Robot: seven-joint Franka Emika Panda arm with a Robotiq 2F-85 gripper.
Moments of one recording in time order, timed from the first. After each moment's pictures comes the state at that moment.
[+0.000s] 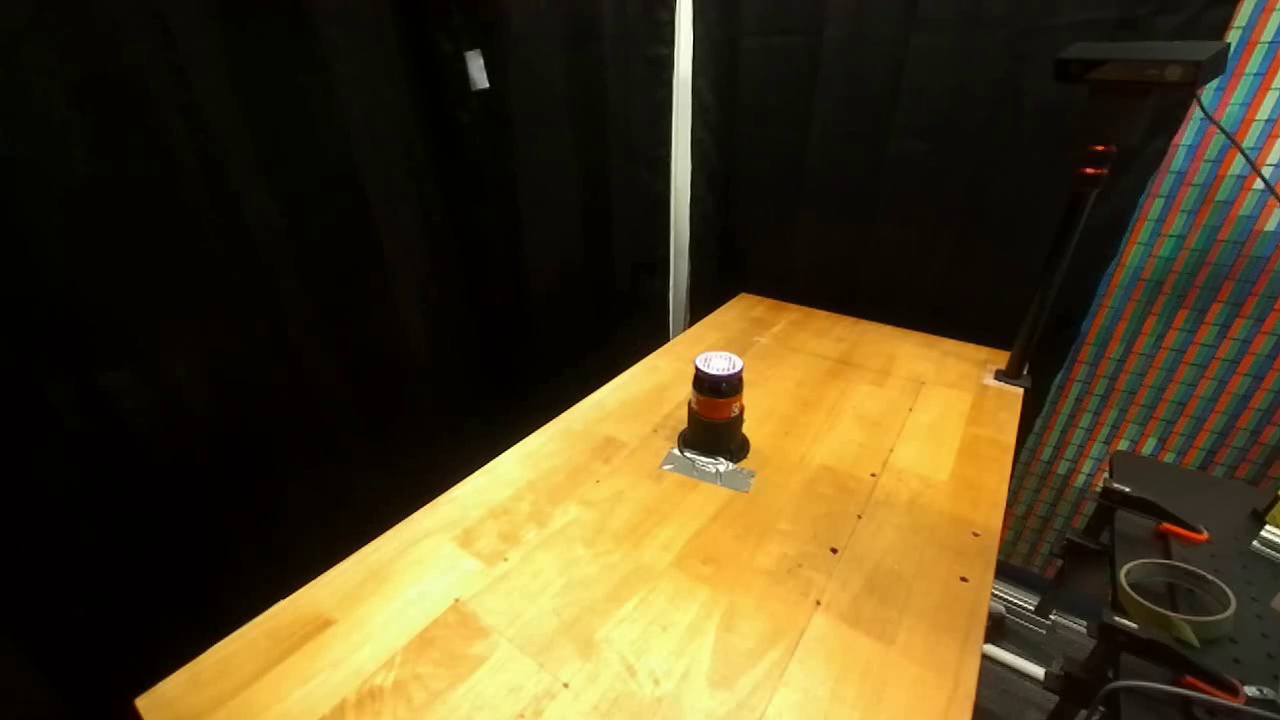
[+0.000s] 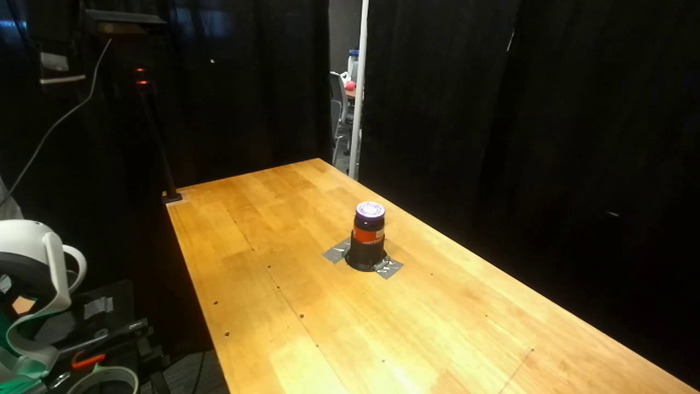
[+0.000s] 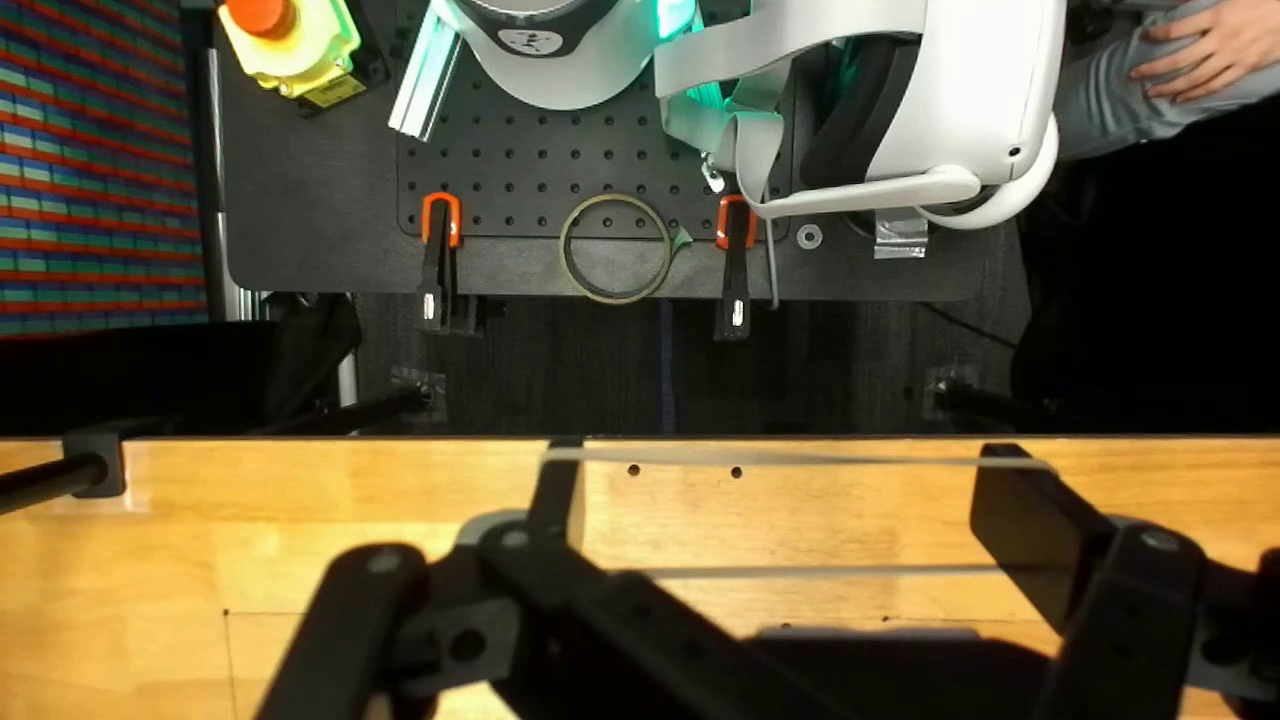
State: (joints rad) arm 0.12 -0.75 0.21 -2.39 0.12 1.43 0.22
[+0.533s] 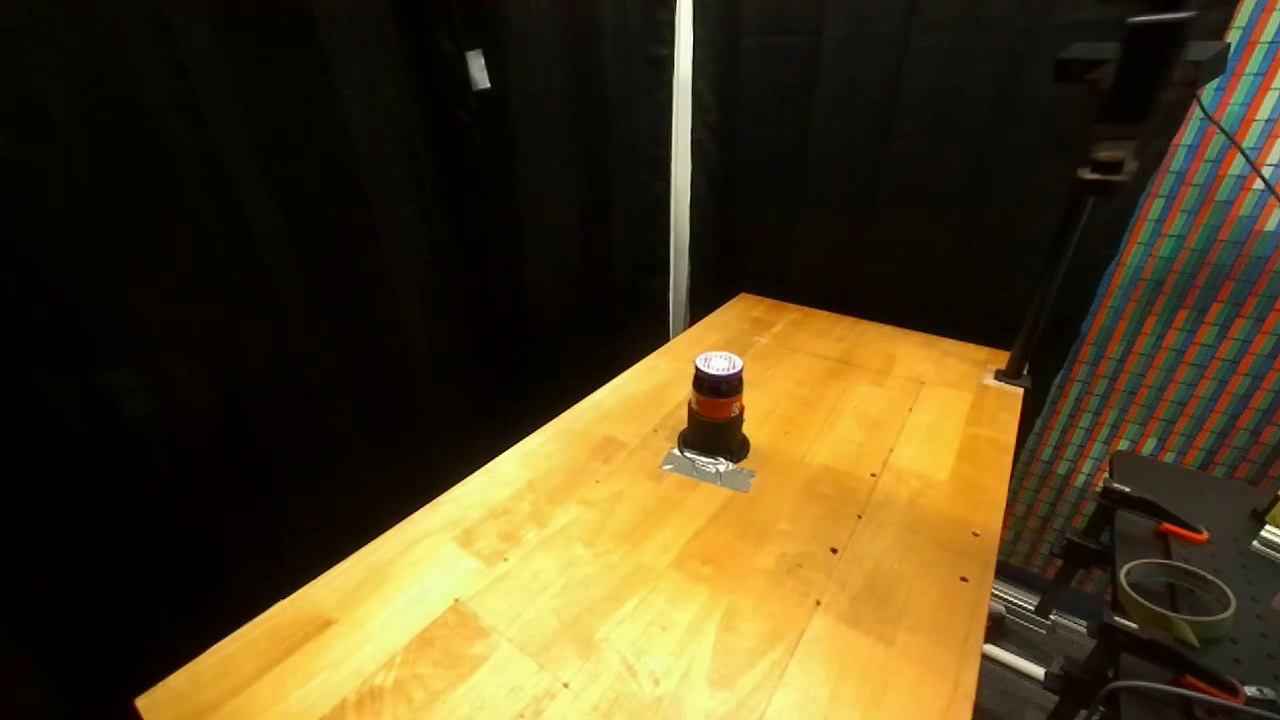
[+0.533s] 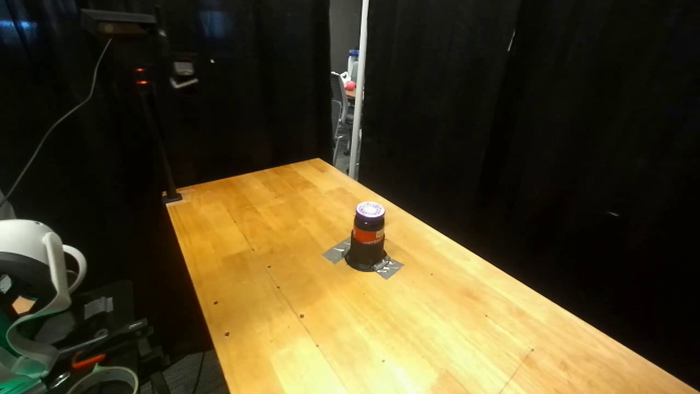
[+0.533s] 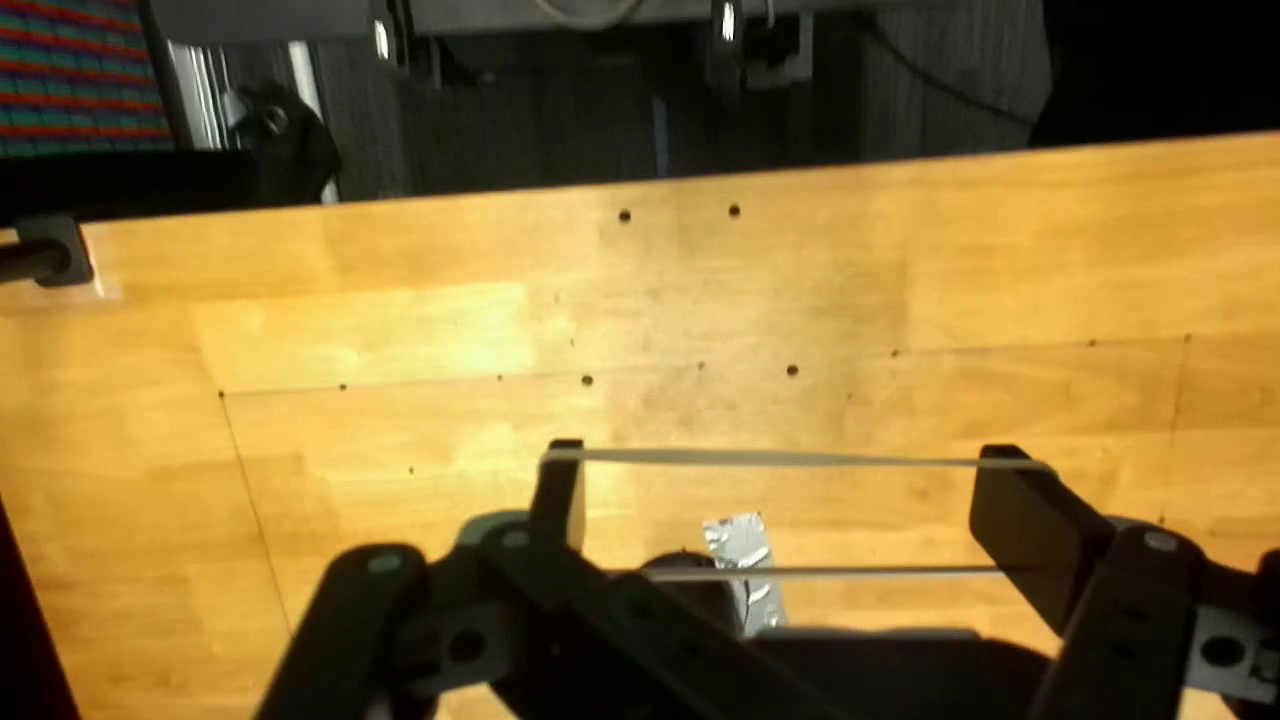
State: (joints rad) arm 0.07 -0.55 0.24 -2.30 0.06 1.74 0.27
